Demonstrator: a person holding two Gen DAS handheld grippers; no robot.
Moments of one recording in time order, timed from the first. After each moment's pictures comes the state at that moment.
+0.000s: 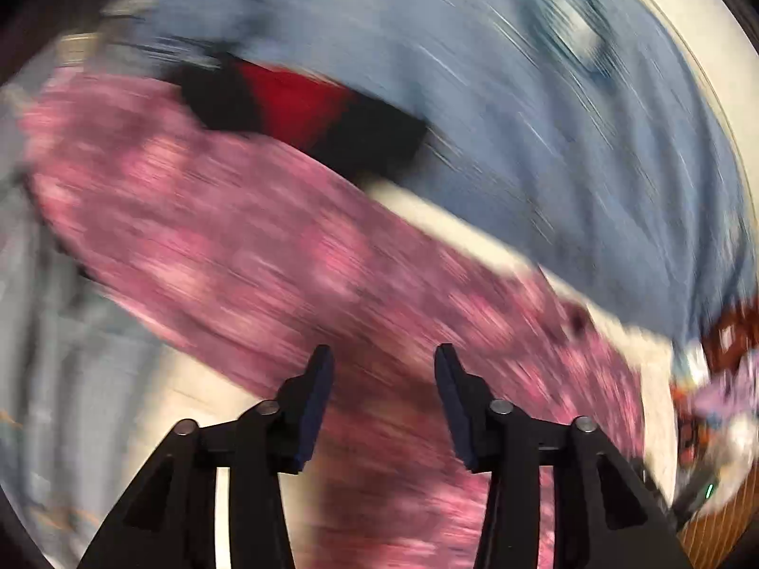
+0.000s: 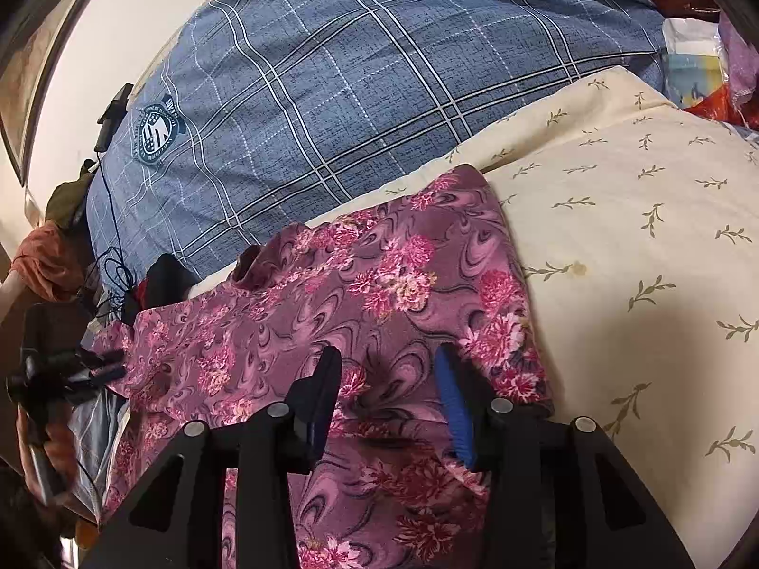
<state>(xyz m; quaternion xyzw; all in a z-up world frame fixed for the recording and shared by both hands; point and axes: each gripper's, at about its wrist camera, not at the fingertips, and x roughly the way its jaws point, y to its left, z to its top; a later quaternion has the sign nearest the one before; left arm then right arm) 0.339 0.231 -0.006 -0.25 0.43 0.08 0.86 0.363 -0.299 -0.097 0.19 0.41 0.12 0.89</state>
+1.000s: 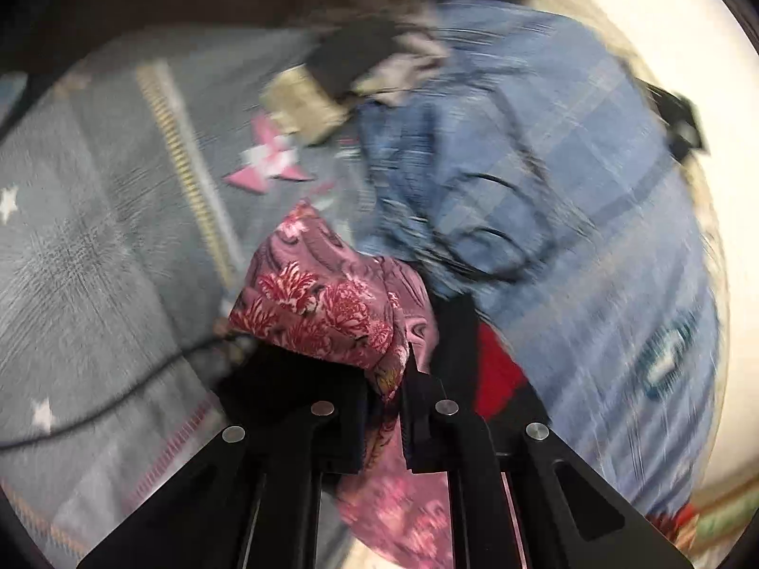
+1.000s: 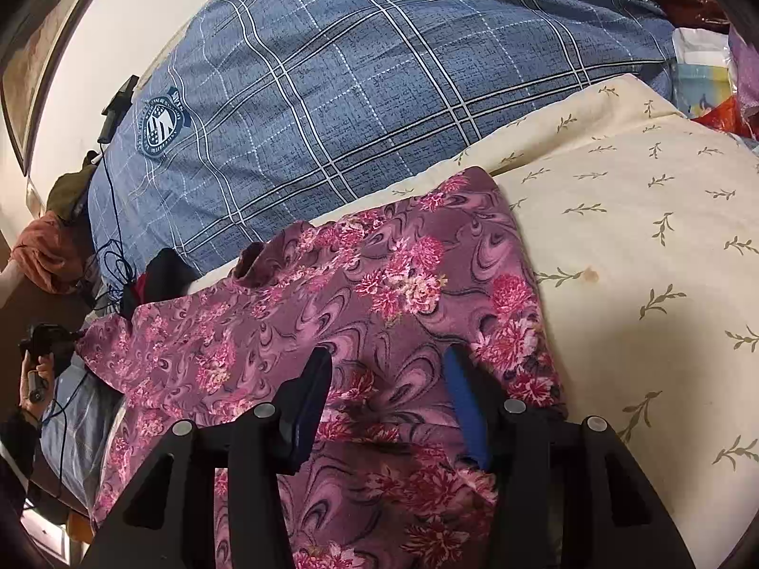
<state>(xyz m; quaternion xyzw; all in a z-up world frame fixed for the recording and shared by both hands) 0.333 0.454 0.000 -0.43 0.31 0.14 0.84 0.367 -0.292 -0.098 0.17 0.40 0.12 0.89</state>
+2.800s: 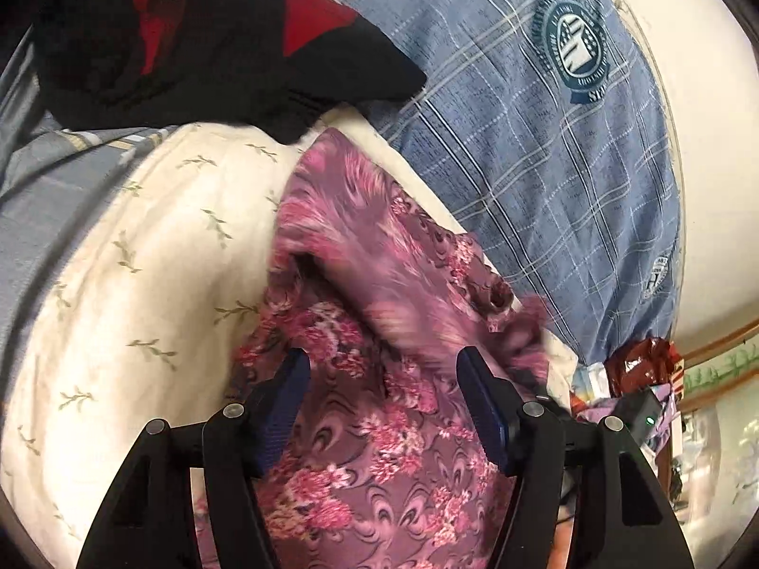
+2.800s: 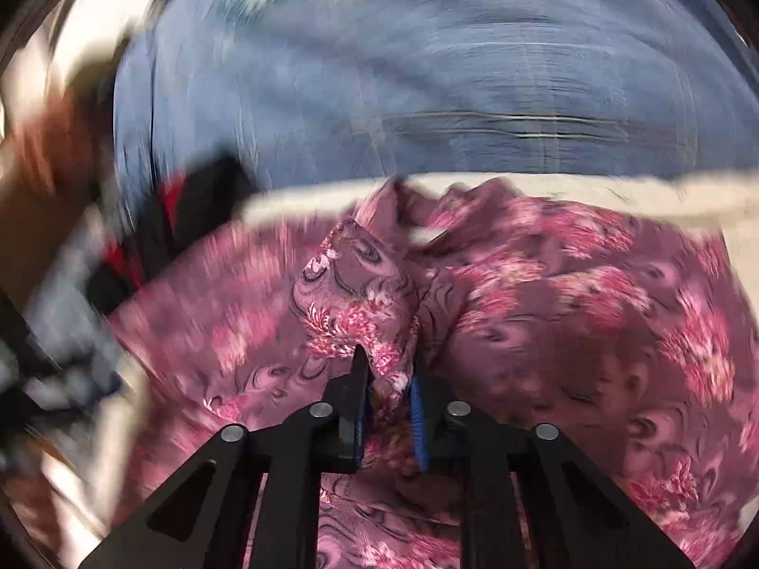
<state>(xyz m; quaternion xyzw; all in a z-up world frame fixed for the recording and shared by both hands) 0.291 0.202 -0.087 -0.41 0.42 -0.05 0.81 0.432 -0.153 -0.076 0.14 0.46 0.19 0.86</state>
